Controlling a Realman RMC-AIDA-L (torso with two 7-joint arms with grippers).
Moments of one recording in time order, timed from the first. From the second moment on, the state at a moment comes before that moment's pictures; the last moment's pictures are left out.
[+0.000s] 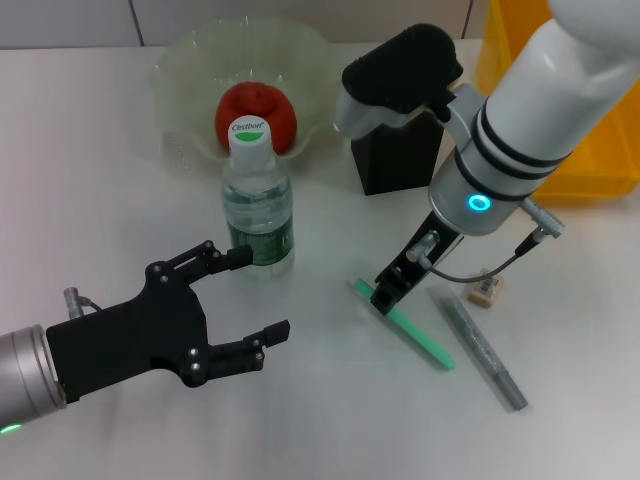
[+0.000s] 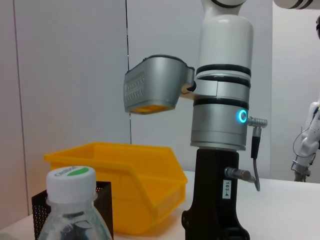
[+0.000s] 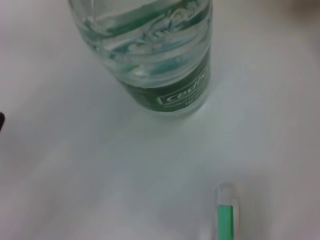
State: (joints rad) left arm -0.10 -2.07 1.35 0.77 1.34 1.46 -0.91; right arm 0.89 2.09 -1.72 -1.01 -2.46 -1.42 2.92
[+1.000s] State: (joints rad) left arm -0.10 -2.07 1.35 0.75 1.34 1.47 -0.91; right arm 0.93 2.09 -1.85 -0.97 -2.44 -1.39 2.93
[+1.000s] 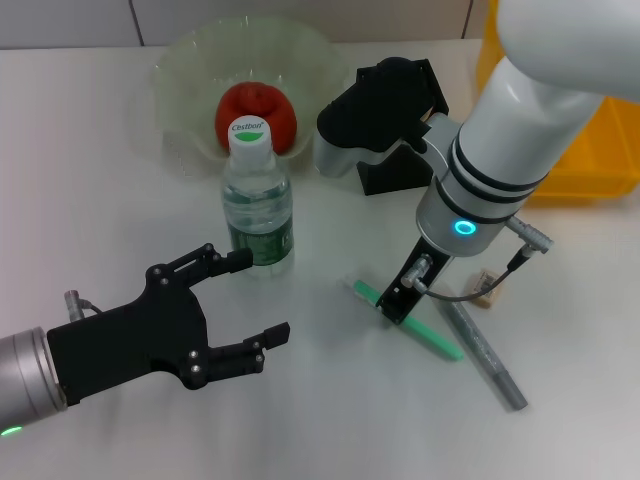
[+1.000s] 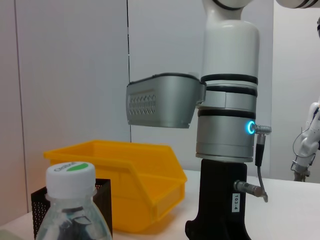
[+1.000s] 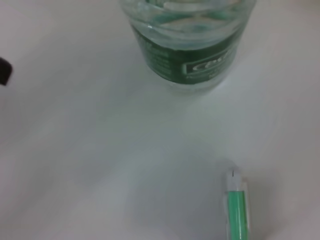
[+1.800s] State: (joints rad) left arm -0.10 -2.07 1.35 0.75 1.34 1.48 -0.91; right arm 0.30 2.08 -1.50 -1.82 -2.36 -1.09 2.59
